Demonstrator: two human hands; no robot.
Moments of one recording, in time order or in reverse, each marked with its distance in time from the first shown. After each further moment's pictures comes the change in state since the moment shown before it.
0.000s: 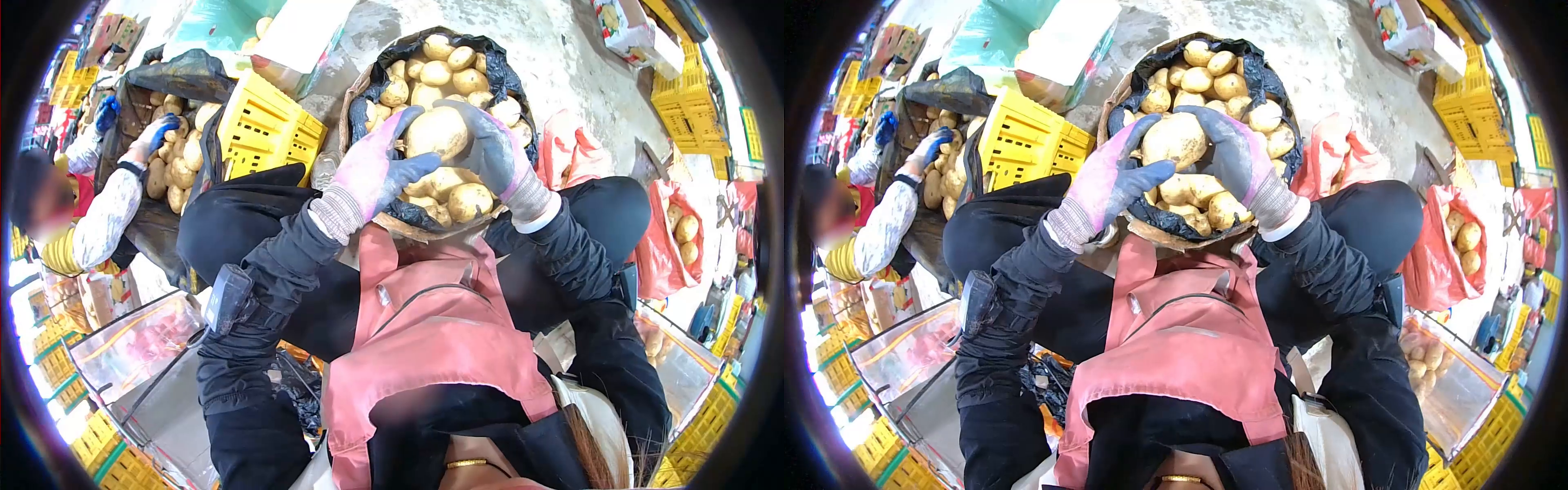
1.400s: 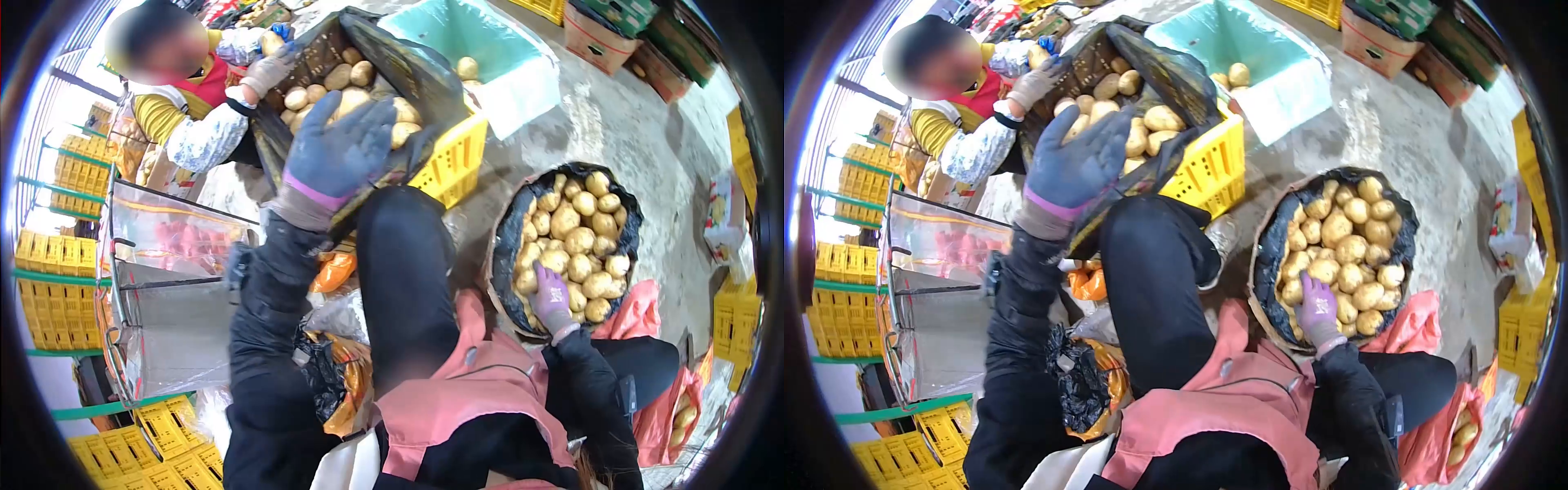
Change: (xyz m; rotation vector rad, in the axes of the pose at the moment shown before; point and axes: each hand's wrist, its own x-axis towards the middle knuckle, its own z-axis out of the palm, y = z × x) left_hand -0.134 0.011 -0.247 -1.370 0.508 0.158; right_hand -0.033 0.126 0.071 -1.111 -0.476 0.199
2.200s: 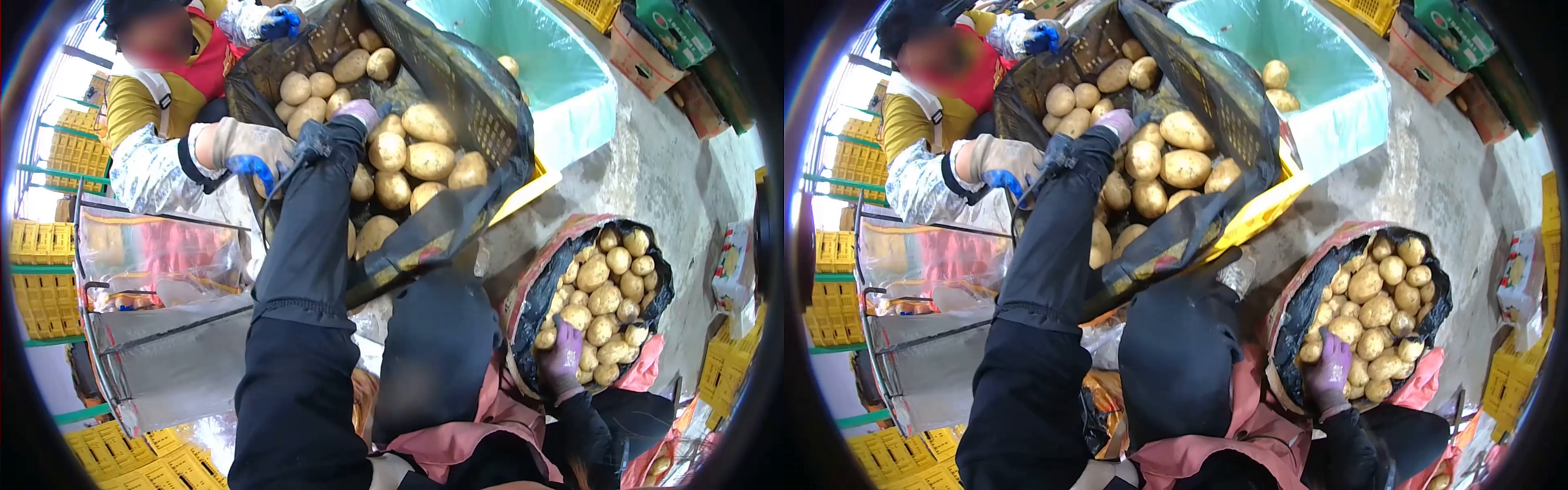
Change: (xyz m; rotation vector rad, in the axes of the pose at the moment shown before) left_hand 0.232 0.071 -0.271 2.368 0.555 -0.521; right_hand 0.026 -0.037 -0.025 0.160 0.089 0.071
